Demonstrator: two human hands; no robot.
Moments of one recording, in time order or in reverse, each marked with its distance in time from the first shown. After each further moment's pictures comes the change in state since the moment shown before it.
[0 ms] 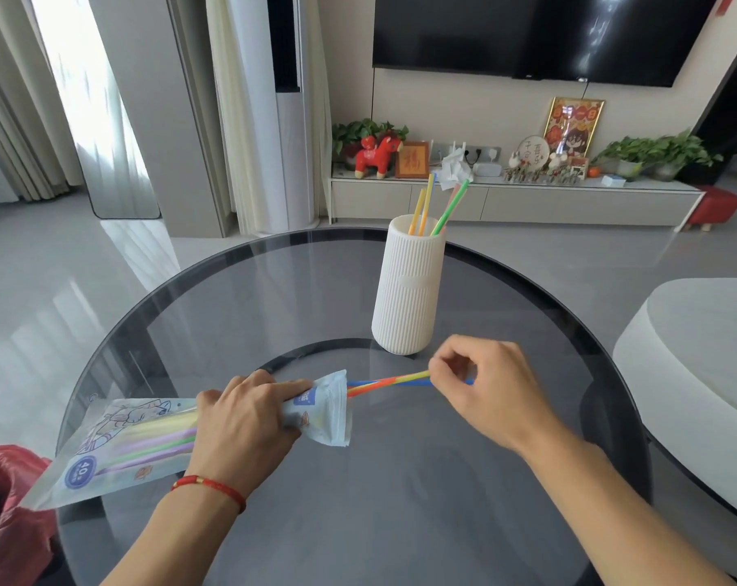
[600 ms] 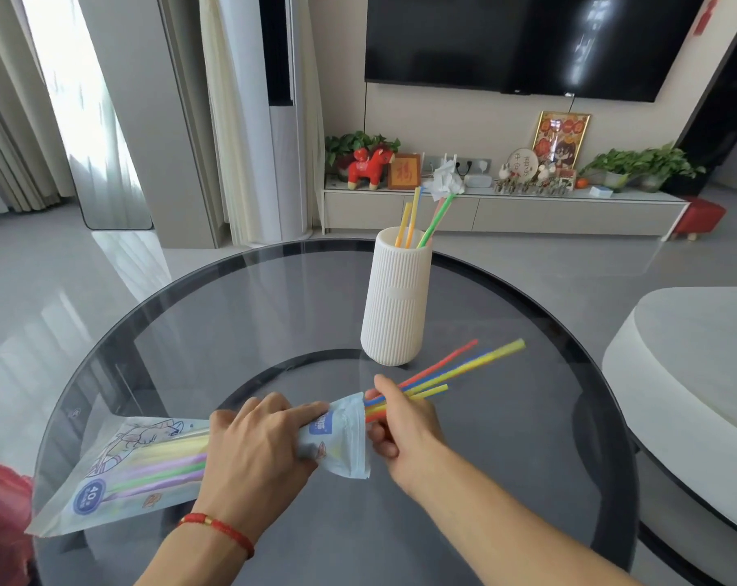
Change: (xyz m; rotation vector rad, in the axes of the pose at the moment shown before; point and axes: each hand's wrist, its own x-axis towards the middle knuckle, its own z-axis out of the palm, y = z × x) left_hand -0.013 0.027 0.004 0.006 0.047 0.082; right_hand 0.008 -0.036 0.097 1.040 0.061 1.030
